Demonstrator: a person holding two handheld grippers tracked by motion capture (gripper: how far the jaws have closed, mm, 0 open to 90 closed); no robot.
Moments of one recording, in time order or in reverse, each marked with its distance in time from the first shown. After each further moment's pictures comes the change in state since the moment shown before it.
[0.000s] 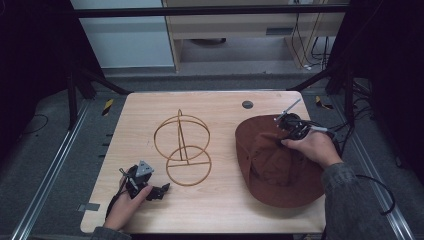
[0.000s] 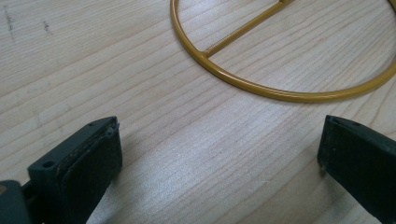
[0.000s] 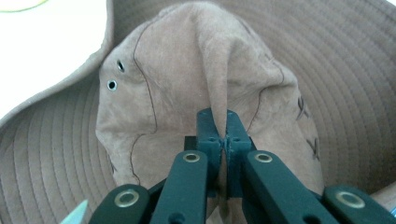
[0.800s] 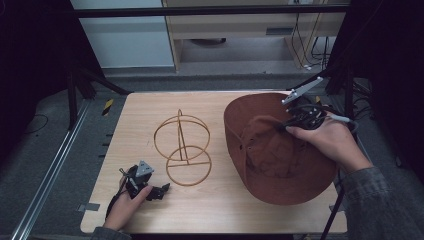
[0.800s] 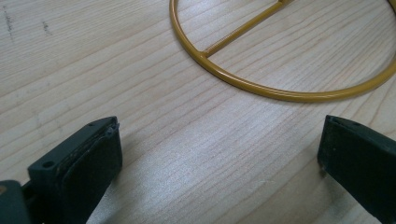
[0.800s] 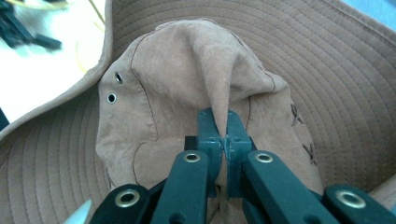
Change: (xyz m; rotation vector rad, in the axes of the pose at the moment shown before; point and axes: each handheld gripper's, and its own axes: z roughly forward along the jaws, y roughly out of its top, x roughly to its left) left arm 0.000 0.000 0.000 0.001 -0.001 0.003; right arm 0.044 0.015 -0.108 -0.248 0.007 -0.088
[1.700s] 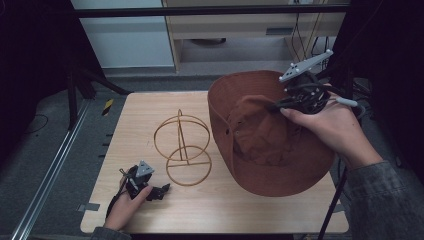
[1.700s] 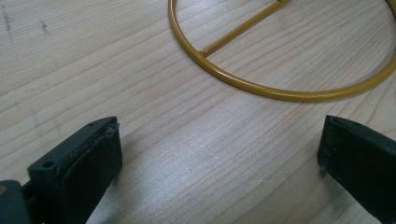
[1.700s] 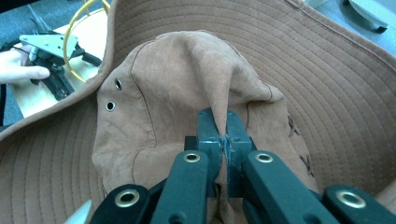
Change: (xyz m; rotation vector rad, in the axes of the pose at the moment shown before) left arm -0.001 0.000 0.000 0.003 -0.002 0.001; right arm 0.034 0.050 -0.056 -0.158 -0.017 -0.063
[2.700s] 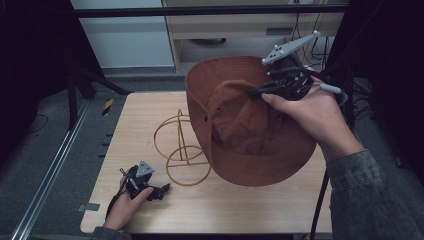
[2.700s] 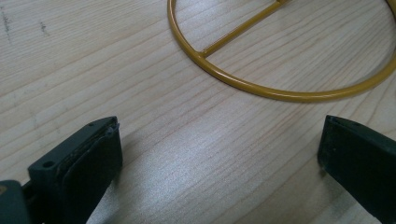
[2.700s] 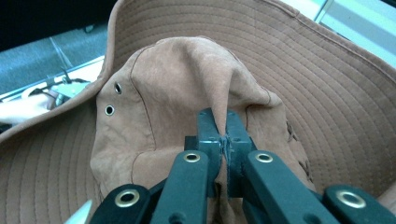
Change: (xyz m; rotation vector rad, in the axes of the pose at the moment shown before) left arm 0.000 0.000 0.001 -0.003 0.001 0.002; right arm 0.018 0.044 0.000 -0.116 0.028 -0.027
